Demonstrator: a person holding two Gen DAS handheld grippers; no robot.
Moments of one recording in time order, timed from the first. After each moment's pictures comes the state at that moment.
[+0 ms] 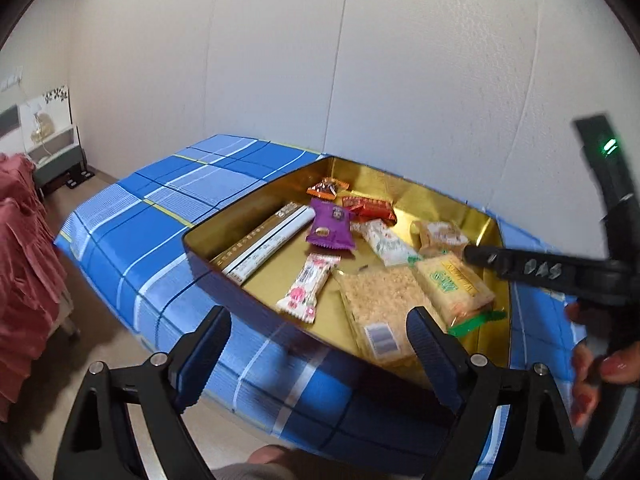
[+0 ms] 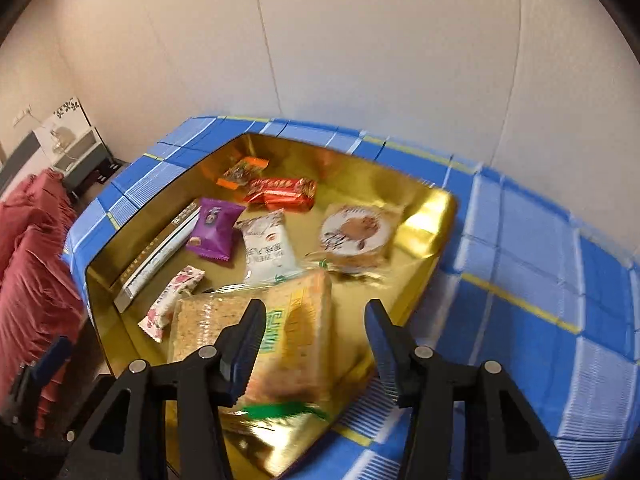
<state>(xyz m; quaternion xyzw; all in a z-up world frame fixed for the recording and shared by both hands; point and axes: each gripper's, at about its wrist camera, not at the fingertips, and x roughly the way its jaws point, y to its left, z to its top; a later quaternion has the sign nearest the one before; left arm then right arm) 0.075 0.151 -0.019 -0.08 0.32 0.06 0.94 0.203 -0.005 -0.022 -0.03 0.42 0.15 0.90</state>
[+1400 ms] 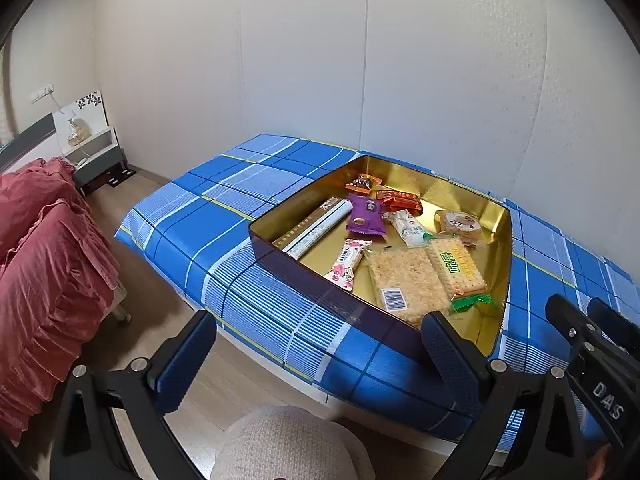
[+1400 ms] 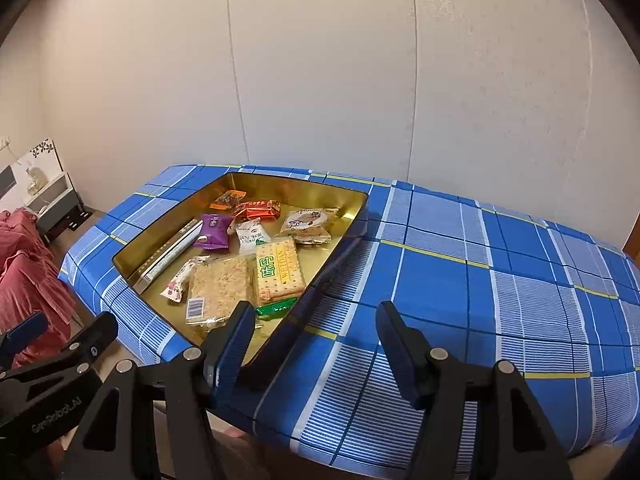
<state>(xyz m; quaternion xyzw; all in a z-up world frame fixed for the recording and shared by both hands) 0.024 0.147 0.017 -0.07 0.34 0.13 0.93 0.067 -0.034 0.008 -0.01 0.33 0.06 0.94</state>
